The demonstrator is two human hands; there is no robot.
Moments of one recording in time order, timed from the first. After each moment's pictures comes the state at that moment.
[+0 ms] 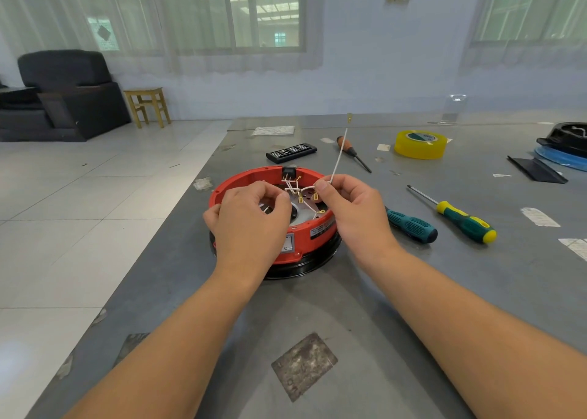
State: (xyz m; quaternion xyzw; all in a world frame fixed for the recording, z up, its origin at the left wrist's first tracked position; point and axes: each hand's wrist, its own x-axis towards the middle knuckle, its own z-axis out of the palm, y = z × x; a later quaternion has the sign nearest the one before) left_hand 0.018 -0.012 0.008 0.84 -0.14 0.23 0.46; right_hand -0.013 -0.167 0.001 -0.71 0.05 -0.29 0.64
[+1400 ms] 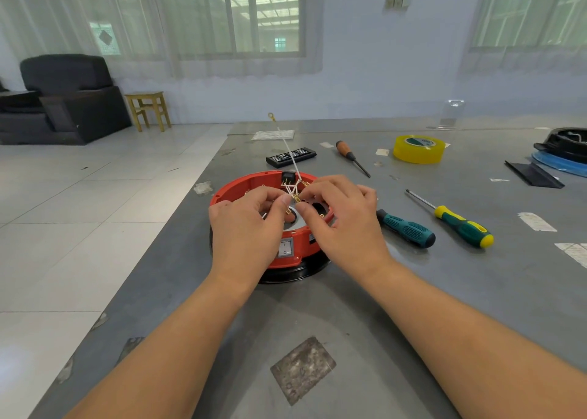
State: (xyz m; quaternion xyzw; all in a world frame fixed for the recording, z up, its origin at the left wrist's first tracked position) left_hand 0.014 -0.007 0.011 0.81 -0.21 0.22 0.51; right_hand -0.015 -0.165 -0.008 -0.86 -0.06 -0.46 0.23
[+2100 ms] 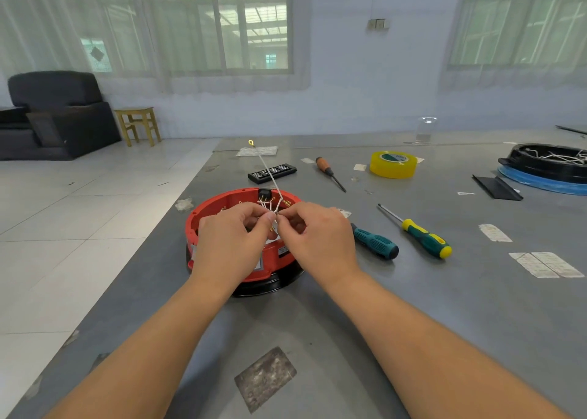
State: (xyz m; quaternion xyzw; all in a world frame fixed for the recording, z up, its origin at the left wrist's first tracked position) left_hand 0.006 -0.021 0.025 0.83 -0.22 0.17 0.48; right_hand -0.025 -0.167 0.006 -0.86 -0.01 -0.44 0.26
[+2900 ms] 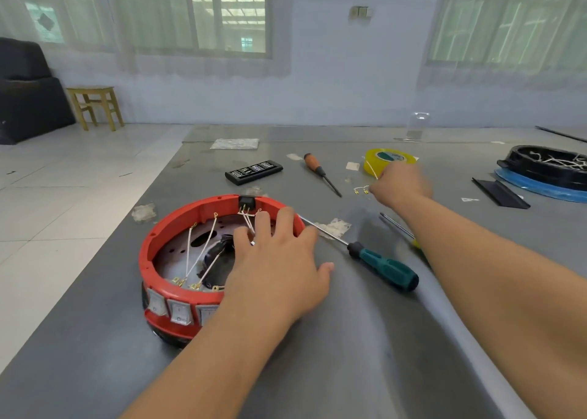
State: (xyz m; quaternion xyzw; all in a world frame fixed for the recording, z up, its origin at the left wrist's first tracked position) left_hand 0.045 -0.094 0.010 0.94 -0.33 0.10 0.05; right_hand 0.090 -0.372 0.035 -0.90 0.38 -0.17 0.10
